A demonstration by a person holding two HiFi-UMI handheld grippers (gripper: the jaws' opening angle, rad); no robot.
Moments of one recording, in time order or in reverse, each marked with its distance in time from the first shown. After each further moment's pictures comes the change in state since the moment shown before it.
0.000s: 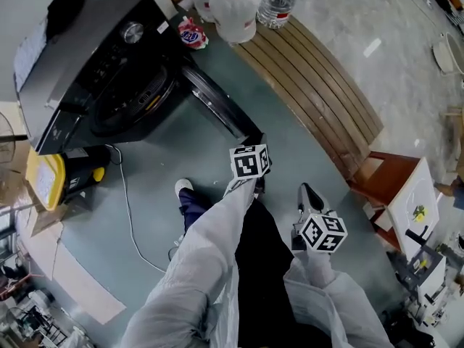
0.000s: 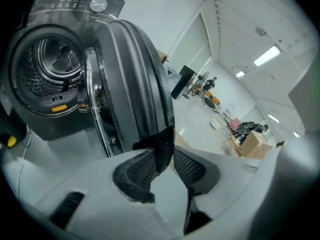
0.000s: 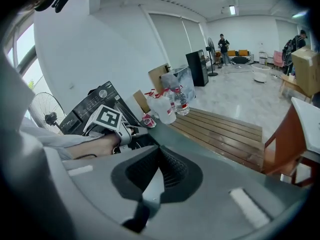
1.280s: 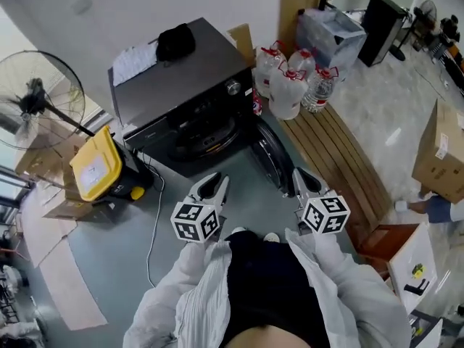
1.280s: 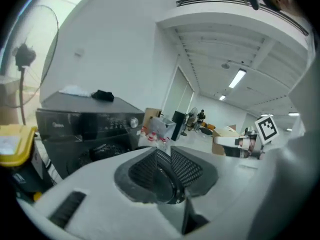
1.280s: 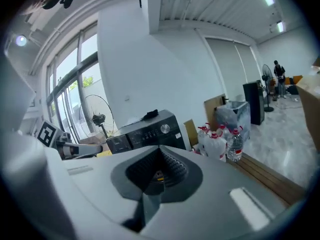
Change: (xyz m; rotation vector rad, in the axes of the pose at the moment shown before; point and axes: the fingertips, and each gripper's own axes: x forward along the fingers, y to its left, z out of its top) left arm -0.432 0.069 0.139 0.210 -0.503 -0.004; right arm -0.049 0.283 0.165 -0.383 -0.251 0.461
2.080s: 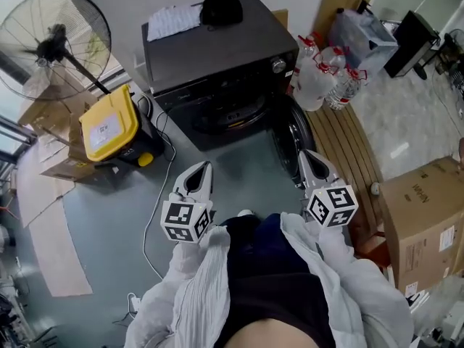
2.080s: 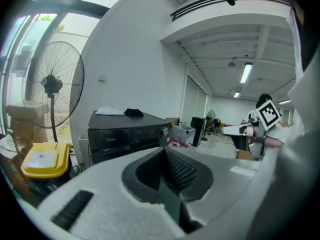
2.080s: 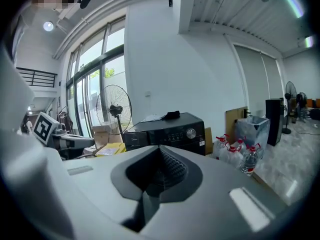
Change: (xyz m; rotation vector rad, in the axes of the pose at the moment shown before) left arm -0.134 0.103 -0.004 0.093 -0.130 0.223; right arm 0.045 0.126 -0.005 -0.220 -0.014 0.123
